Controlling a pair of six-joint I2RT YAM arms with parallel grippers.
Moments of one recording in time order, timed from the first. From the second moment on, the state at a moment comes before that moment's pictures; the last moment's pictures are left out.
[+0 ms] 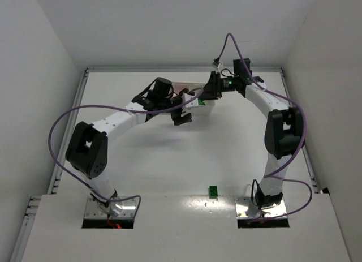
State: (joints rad) left arm -0.54 1.71 1.30 -0.24 0.65 0.75; right arm 0.17 1.95 1.51 -0.27 -1.22 0.39
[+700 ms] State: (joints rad) left arm -0.54 1.65 1.24 0.00 0.57 0.64; right arm 0.18 1.95 1.51 -0.31 -1.15 0.34
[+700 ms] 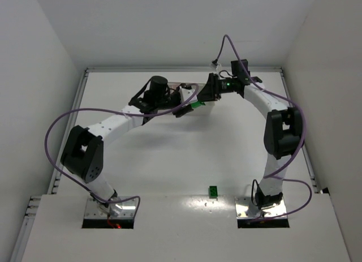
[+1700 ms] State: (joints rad) left arm -0.54 1.58 1.11 0.02 0.57 0.63; right arm 0.18 1.95 1.57 -0.38 -1.11 0.28
